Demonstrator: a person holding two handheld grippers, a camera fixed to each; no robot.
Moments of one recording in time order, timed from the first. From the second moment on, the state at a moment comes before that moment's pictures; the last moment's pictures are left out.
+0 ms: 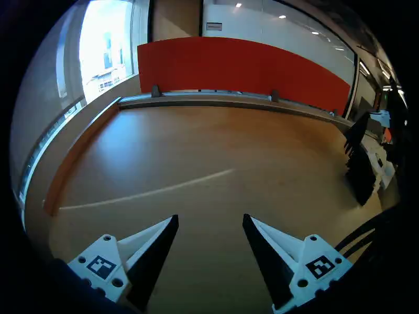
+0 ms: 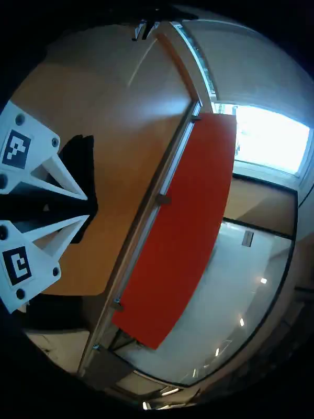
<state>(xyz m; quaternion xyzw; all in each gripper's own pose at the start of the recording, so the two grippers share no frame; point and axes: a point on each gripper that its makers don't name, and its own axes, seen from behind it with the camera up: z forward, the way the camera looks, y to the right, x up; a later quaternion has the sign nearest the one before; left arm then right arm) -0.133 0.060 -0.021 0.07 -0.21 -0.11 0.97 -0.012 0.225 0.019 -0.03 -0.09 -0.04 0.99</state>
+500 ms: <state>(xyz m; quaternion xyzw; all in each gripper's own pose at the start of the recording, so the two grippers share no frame) -0.126 0.075 -0.021 0.06 -0.21 -0.10 0.97 -0.046 0.244 -0.018 -0.05 -0.10 -0.02 0.99</state>
